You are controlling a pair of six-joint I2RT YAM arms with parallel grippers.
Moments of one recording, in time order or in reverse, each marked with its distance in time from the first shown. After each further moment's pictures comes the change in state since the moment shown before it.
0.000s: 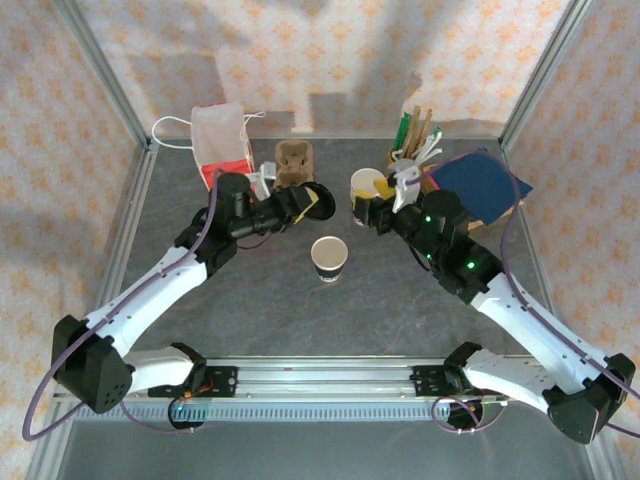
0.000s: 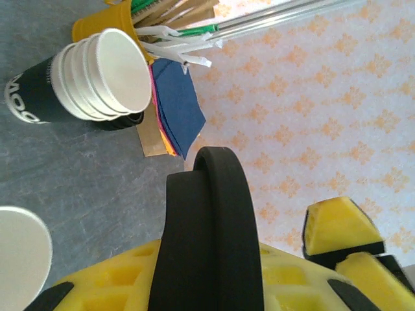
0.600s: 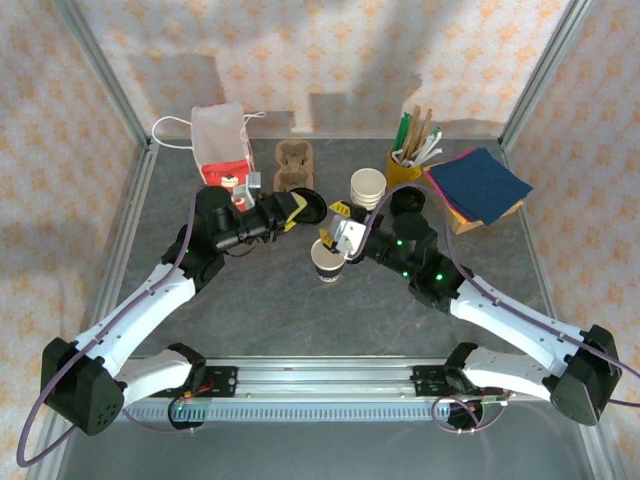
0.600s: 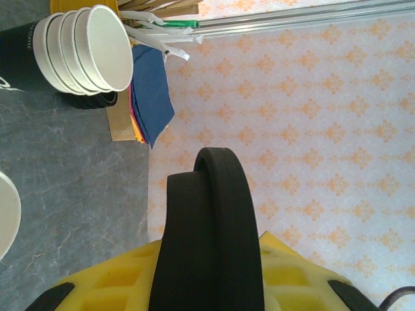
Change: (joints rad) left arm 0.034 -0.100 -0.114 0.120 0.074 -0.183; right arm 0.167 0.077 -0.136 0.223 -0.096 -0.823
